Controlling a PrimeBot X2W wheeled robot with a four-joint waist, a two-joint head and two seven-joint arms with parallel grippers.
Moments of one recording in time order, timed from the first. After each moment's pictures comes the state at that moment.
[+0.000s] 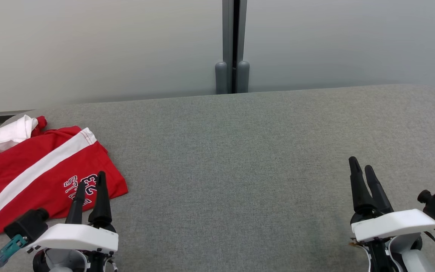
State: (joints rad) left arm -0.07 0.05 0.00 0.21 -0.73 -0.01 -0.09; right arm -0.13 -0.08 0.13 0.23 0.84 0.13 -0.09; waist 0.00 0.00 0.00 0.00
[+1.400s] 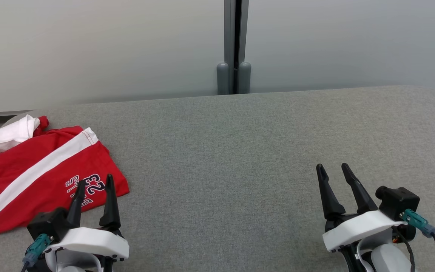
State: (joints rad) left arm -0.08 0.05 -0.02 0.27 -0.40 0.01 -0.19; right arm -0.19 -0.09 0.24 0.38 0.45 0.13 -0.19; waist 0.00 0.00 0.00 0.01
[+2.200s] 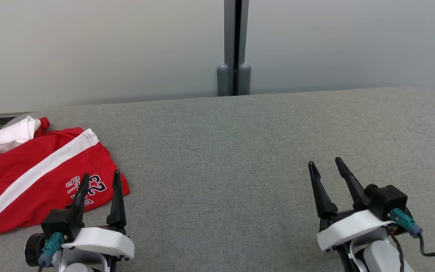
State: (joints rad) left arm -0.09 0.05 -0.04 0.27 -0.24 0.02 -0.24; right arm -0.22 -0.09 0.26 0.41 0.30 0.13 -0.24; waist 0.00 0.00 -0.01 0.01
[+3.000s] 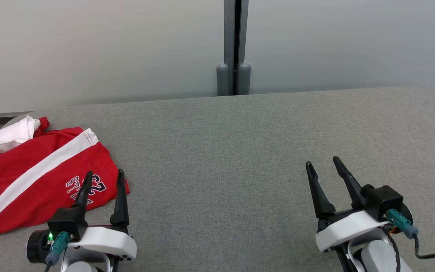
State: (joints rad) left arm -0.10 0.05 -0.05 0.29 -0.18 0.02 -0.26; right arm -0.23 -0.08 0.26 0.42 0.25 0.13 -0.26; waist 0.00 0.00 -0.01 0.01
